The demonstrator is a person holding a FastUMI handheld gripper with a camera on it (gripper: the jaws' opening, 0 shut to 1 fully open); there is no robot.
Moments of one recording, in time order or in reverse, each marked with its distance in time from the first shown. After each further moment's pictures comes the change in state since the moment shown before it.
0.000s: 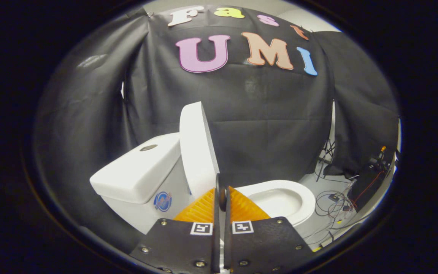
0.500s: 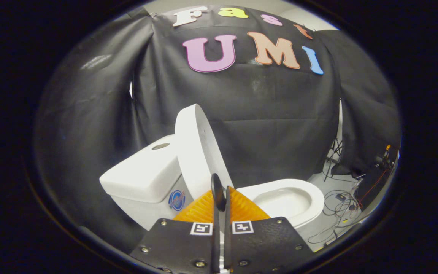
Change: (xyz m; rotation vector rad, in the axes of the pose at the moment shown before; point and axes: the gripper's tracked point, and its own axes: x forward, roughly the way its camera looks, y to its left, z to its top) arm 0.000 0.024 -0.004 0.008 0.003 0.053
